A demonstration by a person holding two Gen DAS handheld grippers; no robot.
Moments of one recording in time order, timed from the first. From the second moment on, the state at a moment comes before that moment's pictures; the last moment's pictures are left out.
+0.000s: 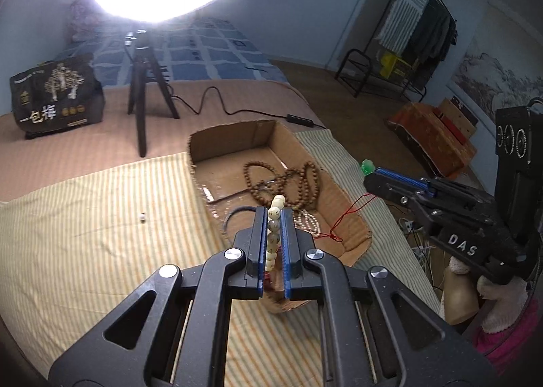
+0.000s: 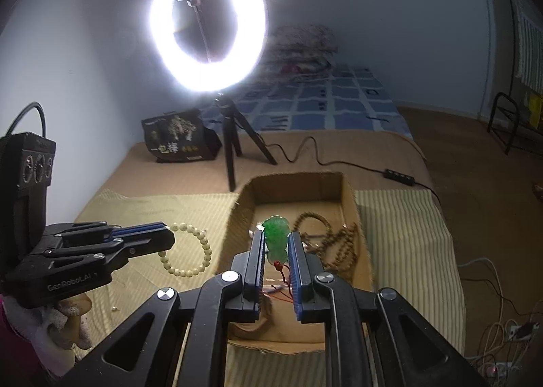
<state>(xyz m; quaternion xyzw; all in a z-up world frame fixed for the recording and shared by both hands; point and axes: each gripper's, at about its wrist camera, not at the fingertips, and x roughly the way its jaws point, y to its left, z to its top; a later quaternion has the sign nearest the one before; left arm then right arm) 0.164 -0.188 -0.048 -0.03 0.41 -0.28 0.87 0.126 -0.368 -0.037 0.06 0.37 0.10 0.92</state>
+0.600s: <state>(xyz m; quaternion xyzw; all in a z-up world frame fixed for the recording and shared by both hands) 0.189 -0.234 -0.086 -0.03 0.45 -0.29 0.85 0.140 -0.389 -0.086 0.06 0.43 0.07 0.90</state>
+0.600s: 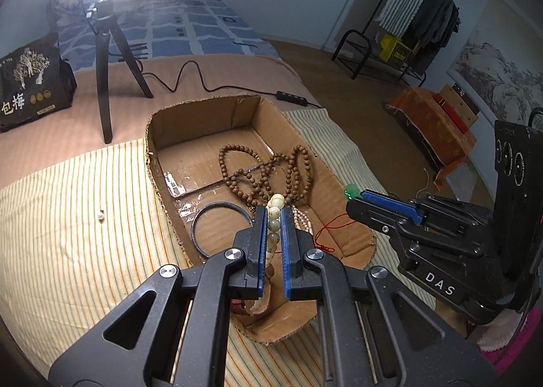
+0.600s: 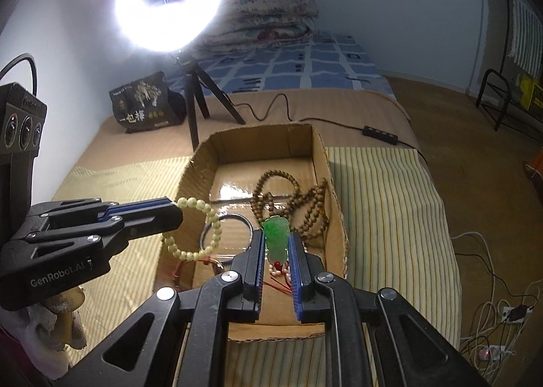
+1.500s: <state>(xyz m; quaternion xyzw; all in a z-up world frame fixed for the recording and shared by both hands) 0.193 -0.237 -0.090 -0.01 0.45 -0.28 0.85 0.143 -0.392 -0.104 0.05 0.46 0.05 0.88</state>
